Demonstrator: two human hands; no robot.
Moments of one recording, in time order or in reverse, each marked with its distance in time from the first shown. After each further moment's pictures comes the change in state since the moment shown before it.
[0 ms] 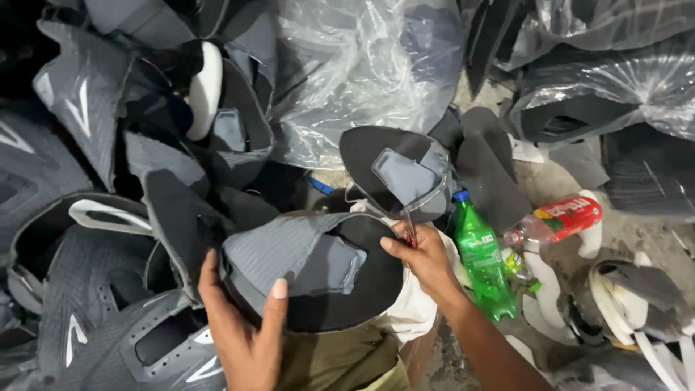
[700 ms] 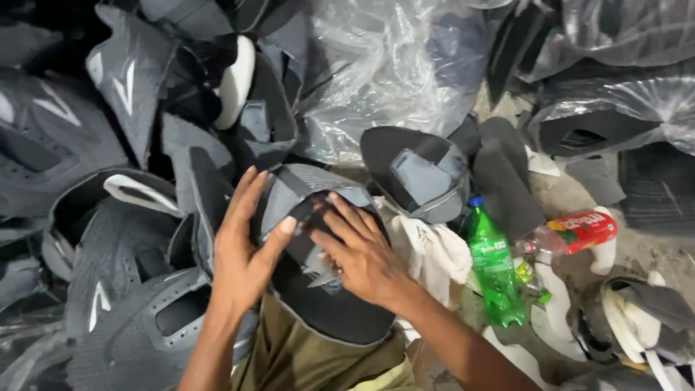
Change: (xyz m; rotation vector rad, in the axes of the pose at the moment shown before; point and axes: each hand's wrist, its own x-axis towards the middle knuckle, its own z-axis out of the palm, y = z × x) left_hand 0.079 -0.004 -0.024 0.190 -0.305 0.308; right_hand -0.008 -0.112 0.117 -0.904 -0.303 -0.844
